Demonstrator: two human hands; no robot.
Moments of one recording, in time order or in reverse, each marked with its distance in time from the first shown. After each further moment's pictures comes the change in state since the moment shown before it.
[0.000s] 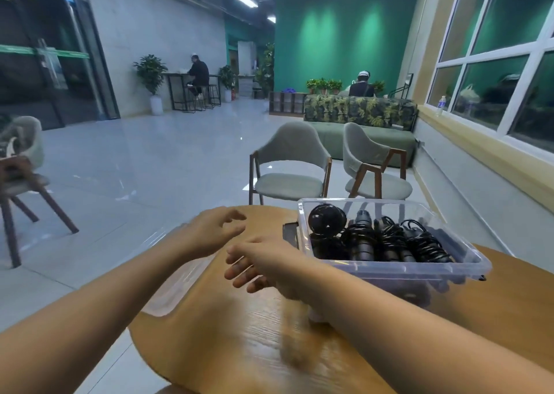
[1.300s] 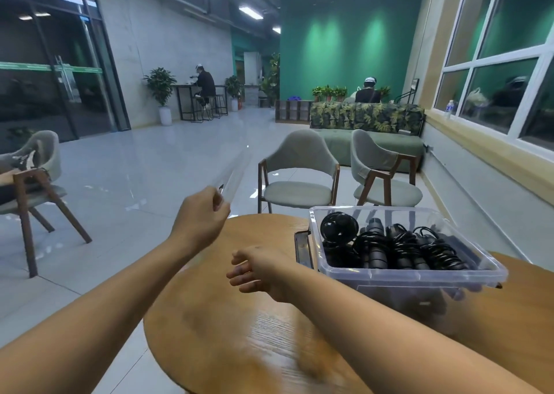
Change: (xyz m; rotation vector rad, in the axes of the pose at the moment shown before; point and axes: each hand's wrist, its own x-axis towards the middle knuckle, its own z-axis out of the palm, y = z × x) left_hand -0.007 0.003 -0.043 0.000 0.517 -0.084; right_hand 0.046 0.006 0.024 0.186 0.029 0.077
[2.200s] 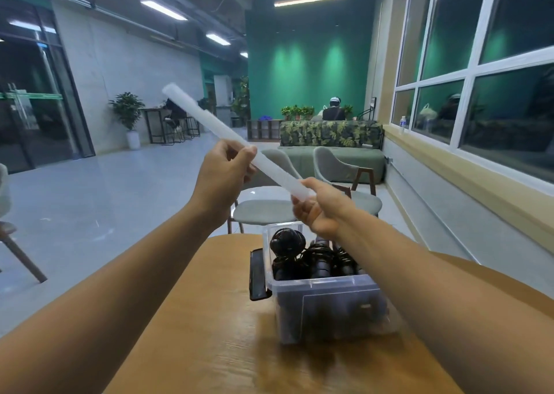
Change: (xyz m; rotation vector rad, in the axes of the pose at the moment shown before) left_hand 0.023 0.203 -0.025 -0.900 -0.075 0.002; right_hand -0.108 -0.097 -0.174 0.648 0.255 -0.251
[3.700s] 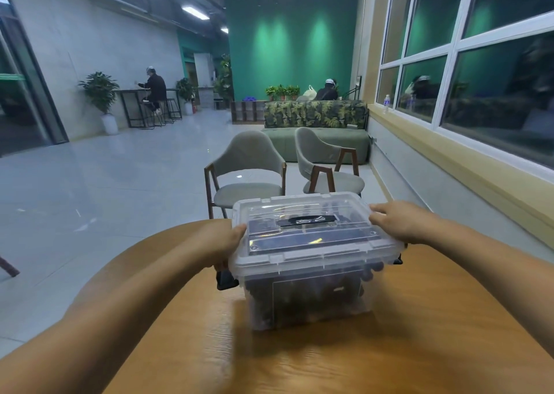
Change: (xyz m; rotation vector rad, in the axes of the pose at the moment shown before) left_hand -0.046 -0.123 0.041 0.947 -0.455 -0.530; right_hand -0.016 -0.042 -0.210 -1.733 0.347 -0.042
